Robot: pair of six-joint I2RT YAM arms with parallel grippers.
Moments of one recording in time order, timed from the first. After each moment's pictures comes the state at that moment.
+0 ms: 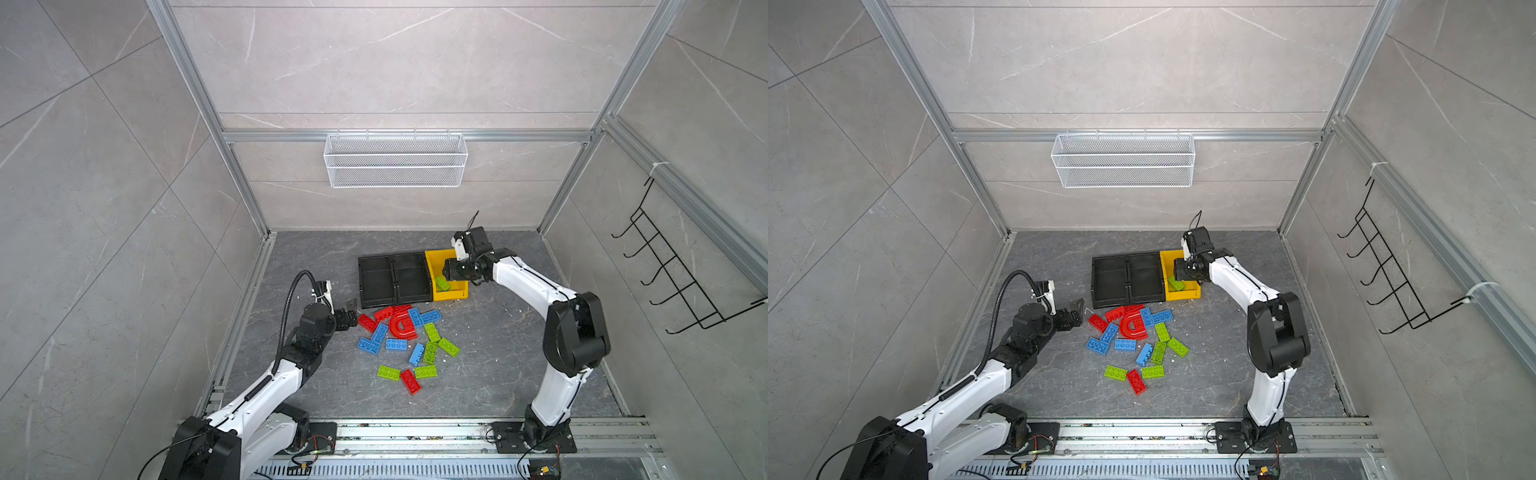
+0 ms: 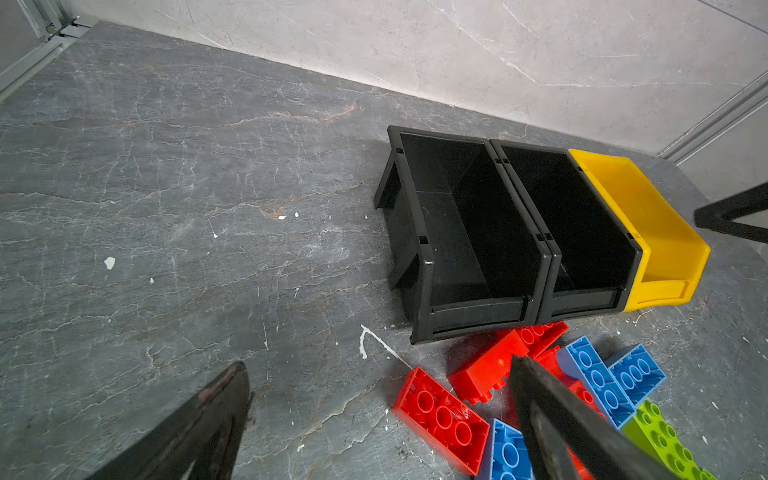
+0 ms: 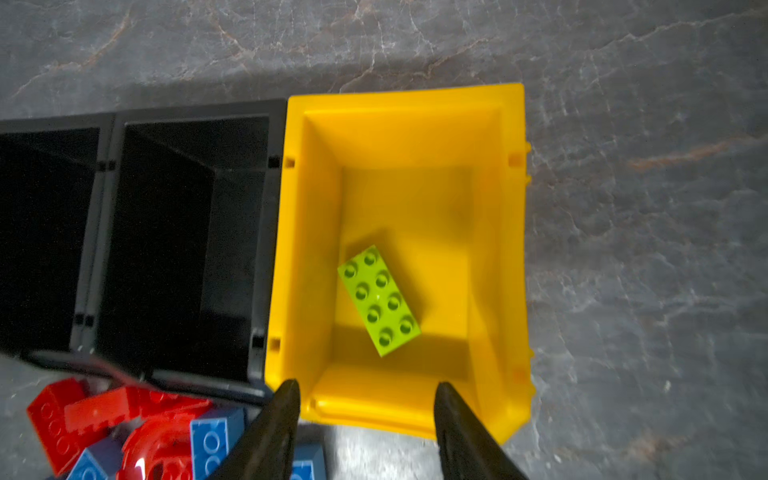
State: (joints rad) left arm -0.38 1.00 0.41 0.17 -0.12 -0.35; right arm 0.33 1.80 1.43 -0.60 -0.09 0.20
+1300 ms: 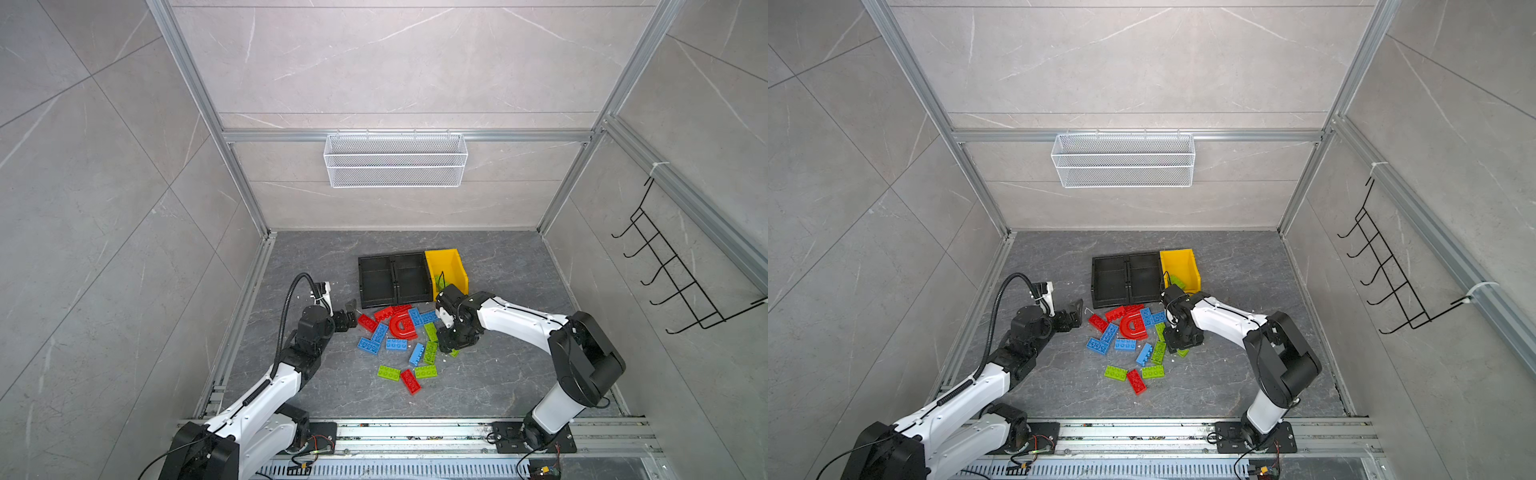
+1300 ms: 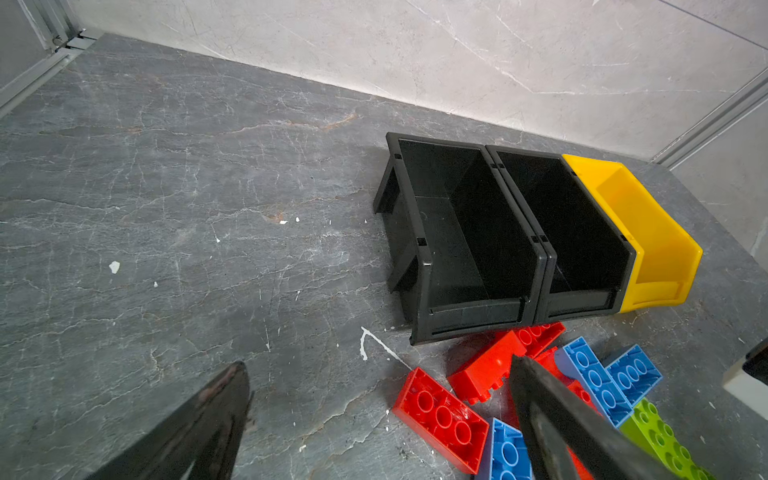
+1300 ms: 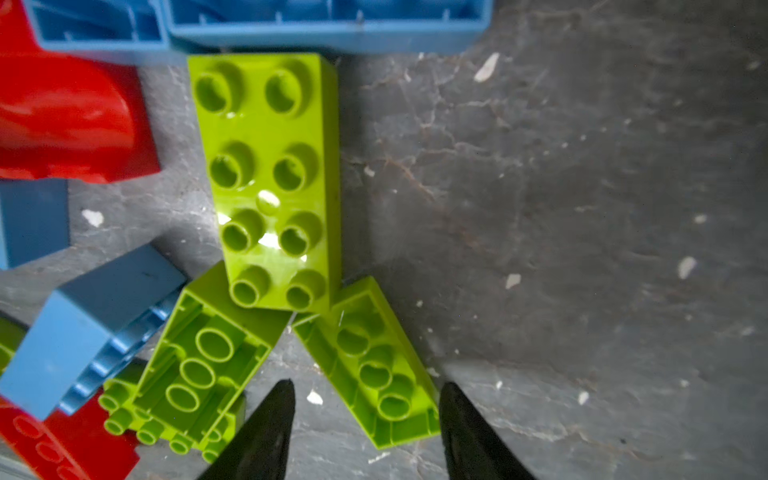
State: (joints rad) left arm -0.38 0.98 0.38 0.19 -0.13 -0.34; right arm 0.62 1.69 1.02 -0.80 -0.10 0.26
